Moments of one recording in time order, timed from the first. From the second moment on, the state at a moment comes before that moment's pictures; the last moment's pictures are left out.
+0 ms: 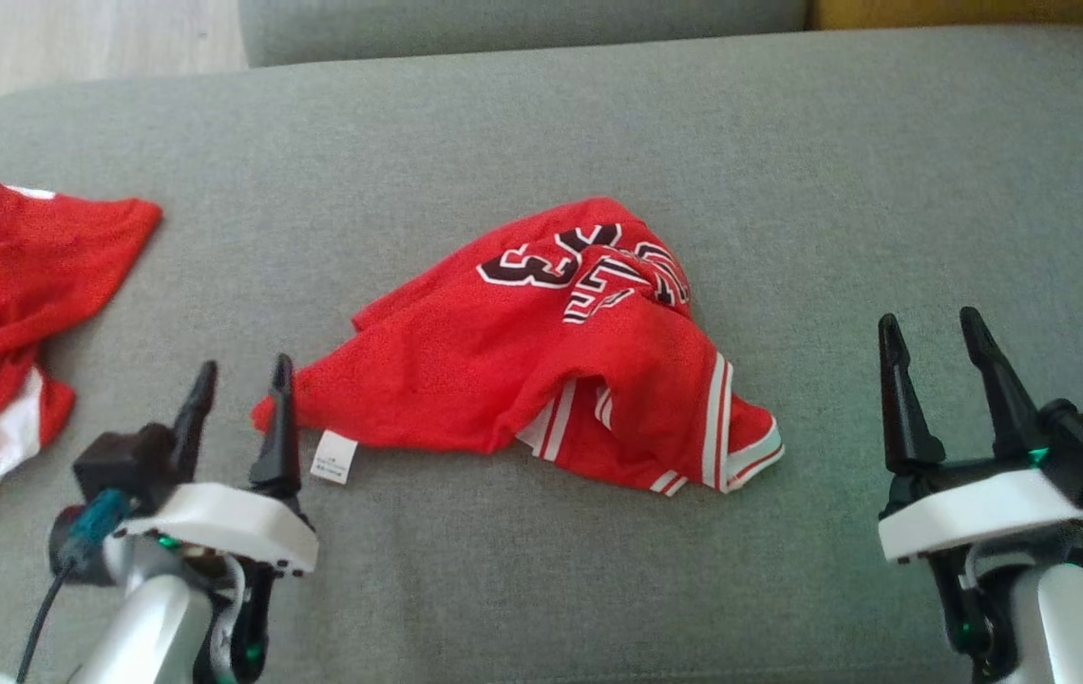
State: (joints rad) left arm -0.15 0.30 -0.41 0.21 -0.55 0.20 -0.25; right arm -0.03 -0.05 0.00 -0.02 0.16 0.12 -0.02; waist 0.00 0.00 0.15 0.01
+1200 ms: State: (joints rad) left arm -0.02 0.33 -0.43 0.04 -0.48 0.29 -0.21; right arm 0.08 -0.05 0.14 0.03 0.14 0.12 0.08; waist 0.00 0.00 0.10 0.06
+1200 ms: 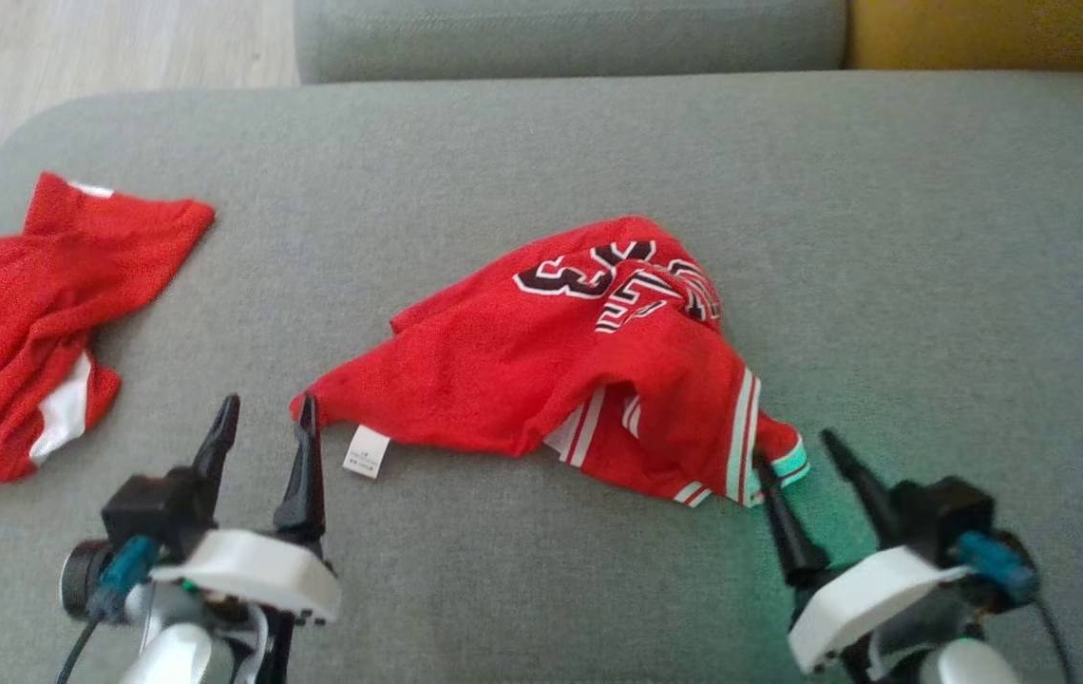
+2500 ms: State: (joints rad) left arm -0.14 0.27 -0.44 0.08 -0.46 0.25 -0.25; right arm -0.05 -0.09 0.05 -0.22 0.29 0.12 0.23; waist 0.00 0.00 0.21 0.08
